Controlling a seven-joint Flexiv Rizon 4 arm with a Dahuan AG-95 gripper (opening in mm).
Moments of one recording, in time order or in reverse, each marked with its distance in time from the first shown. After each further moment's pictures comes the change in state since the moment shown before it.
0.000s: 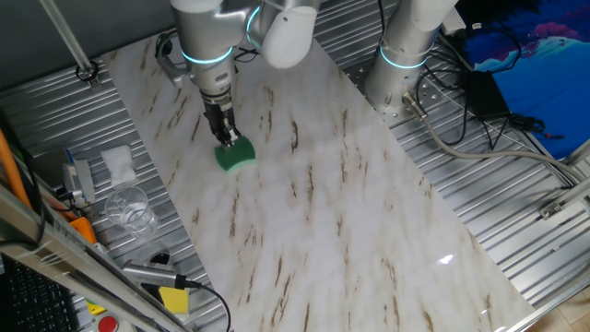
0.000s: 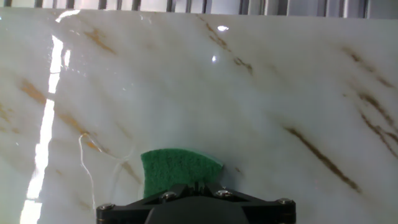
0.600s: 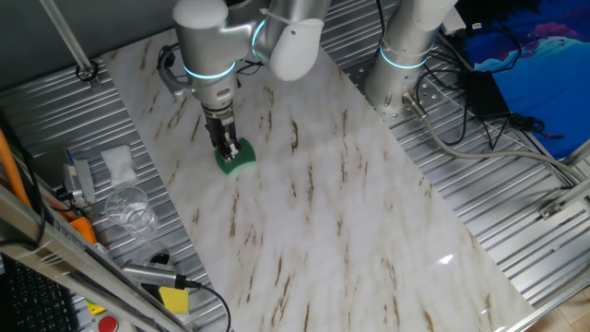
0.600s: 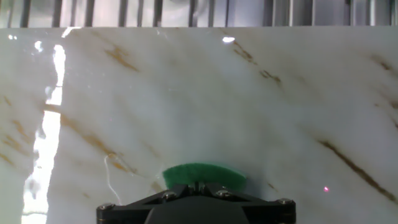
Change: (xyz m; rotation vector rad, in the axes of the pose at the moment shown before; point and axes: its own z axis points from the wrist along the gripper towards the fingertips) arm -0.013 0.028 0.004 0.005 -0.006 0.038
